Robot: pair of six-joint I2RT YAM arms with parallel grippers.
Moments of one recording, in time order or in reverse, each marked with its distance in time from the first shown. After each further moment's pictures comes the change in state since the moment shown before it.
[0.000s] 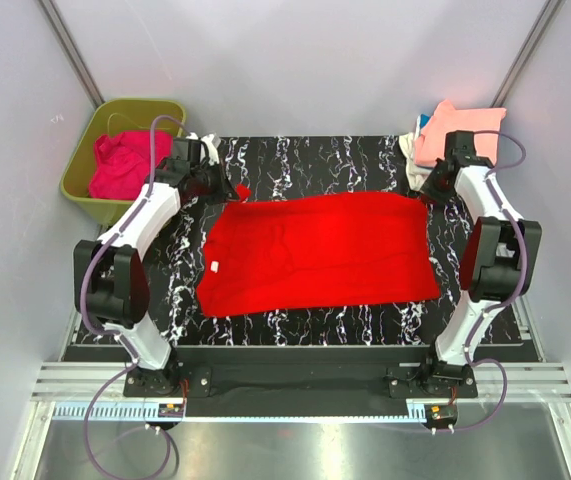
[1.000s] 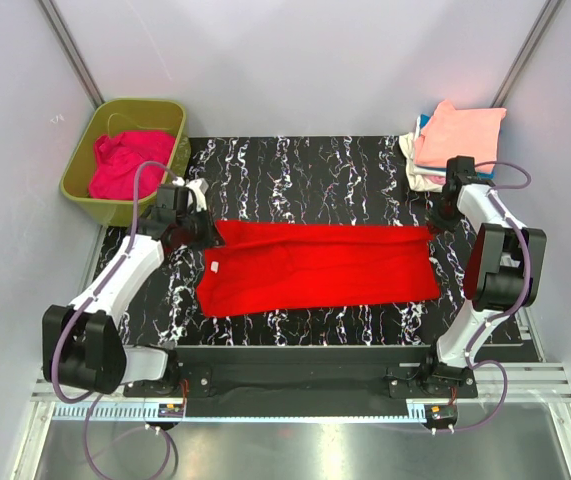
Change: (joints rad) left arm -0.005 -0.394 -0.433 -0.039 -0.068 0.020; right arm -0.042 -0.087 -0.224 -0.024 0.087 0.060
